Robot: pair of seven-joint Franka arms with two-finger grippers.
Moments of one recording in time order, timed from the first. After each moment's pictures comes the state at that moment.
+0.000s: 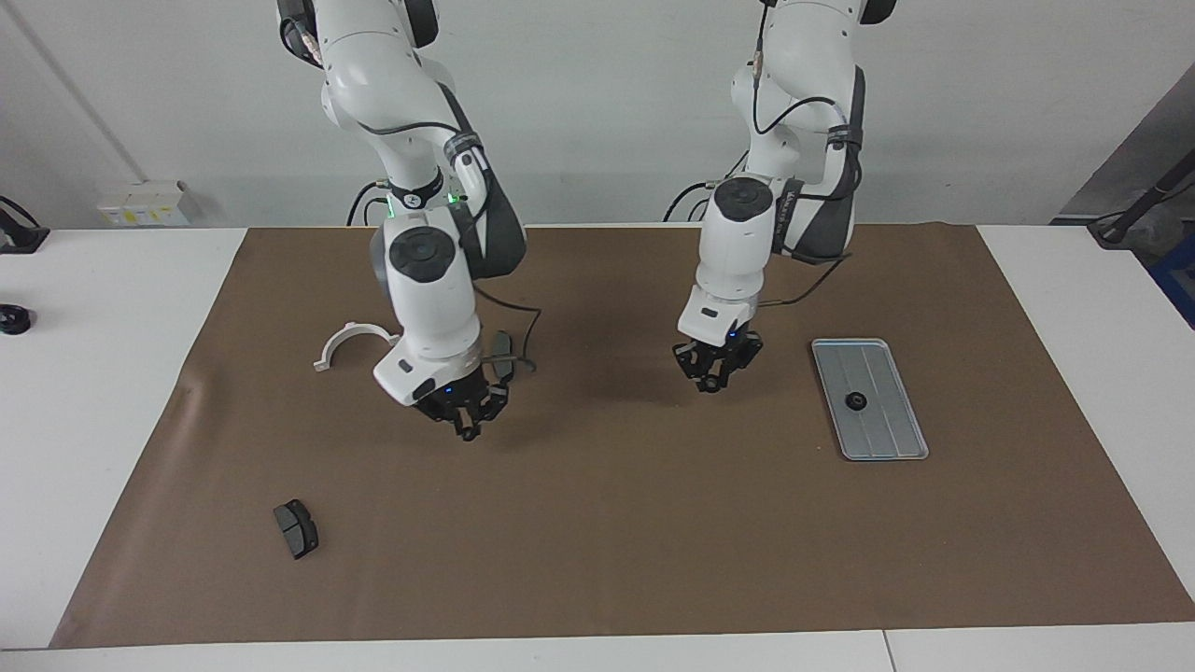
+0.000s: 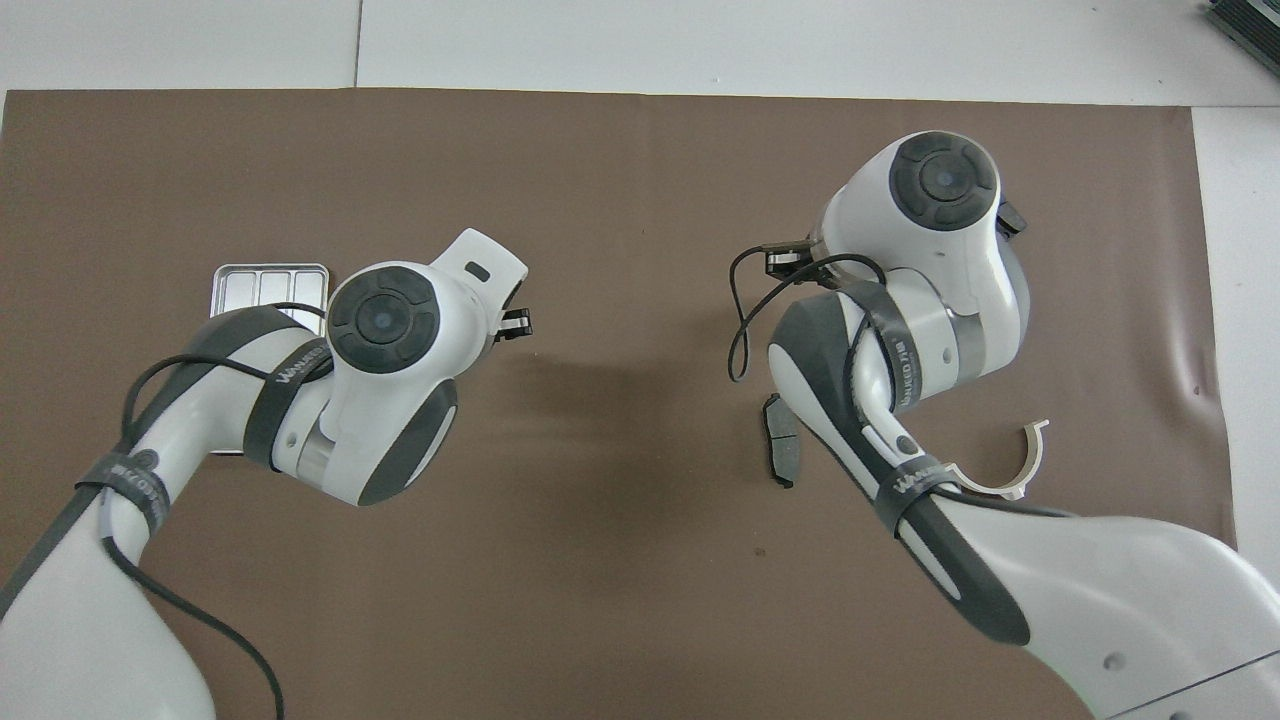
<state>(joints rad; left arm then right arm) -0.47 0.18 0.04 -1.99 0.12 2.31 -0.62 0.35 0.41 0.01 -1.64 -0.06 2.14 0.46</state>
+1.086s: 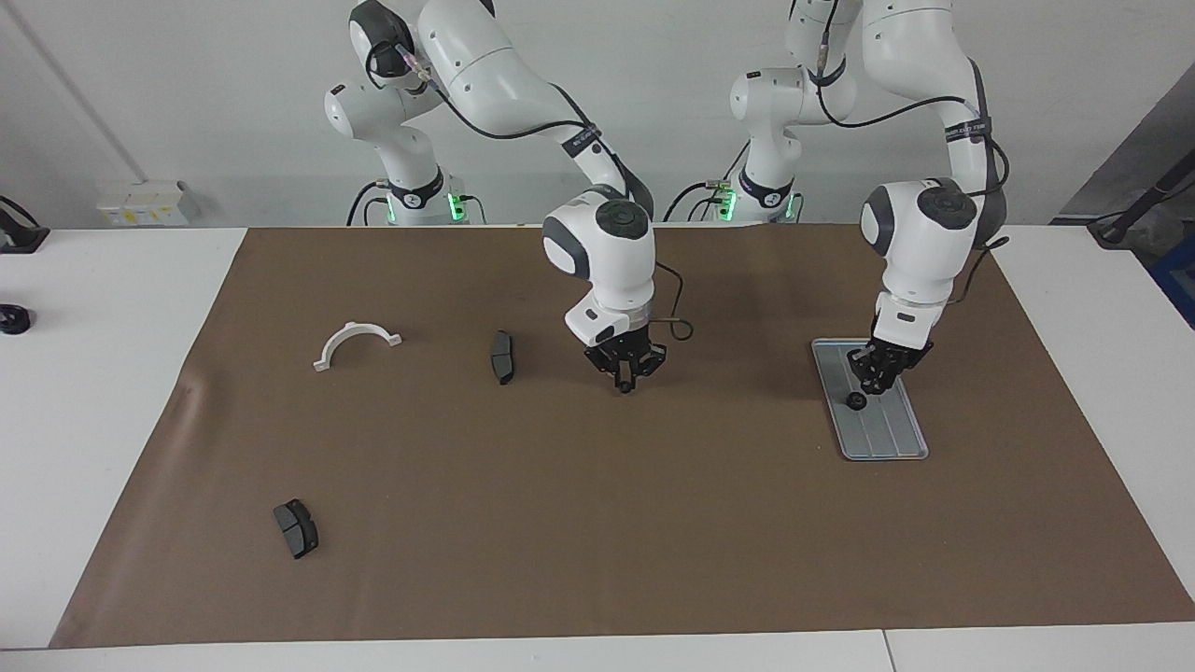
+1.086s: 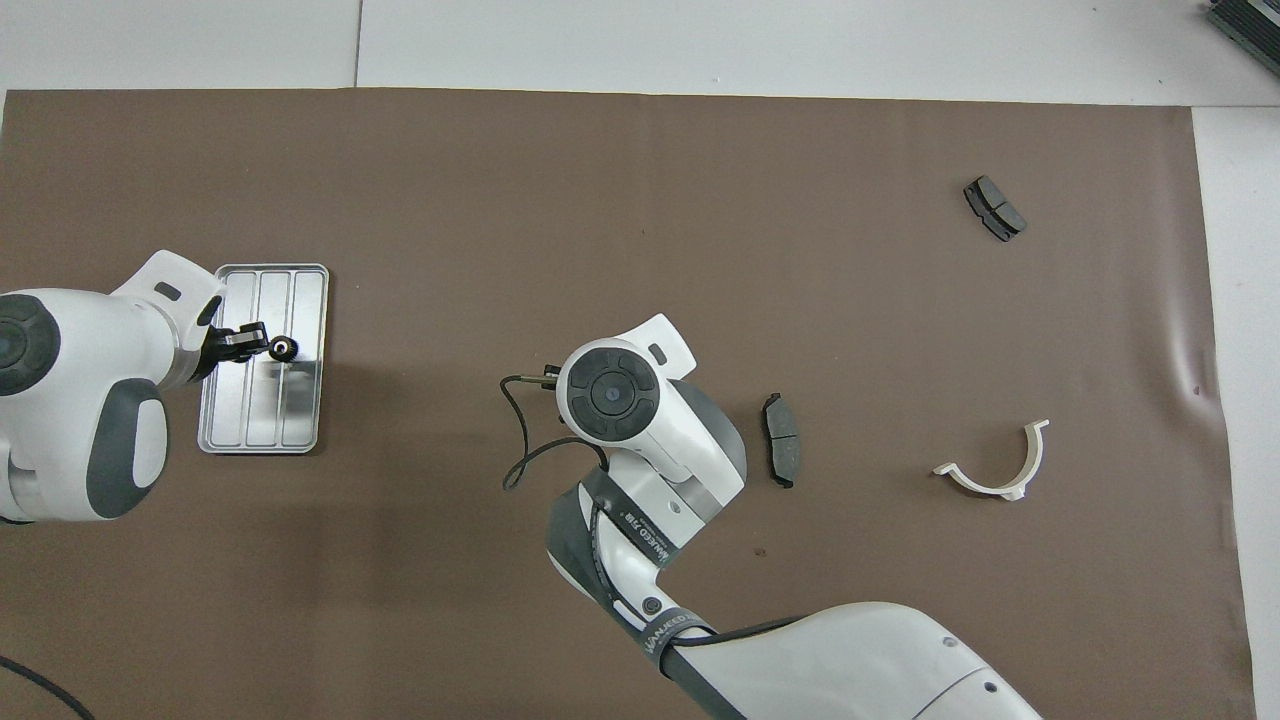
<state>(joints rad) -0.02 0.11 0.04 -2.23 0.12 2.50 -0.26 0.67 0.52 0.00 -1.72 -0.08 2.39 0.92</state>
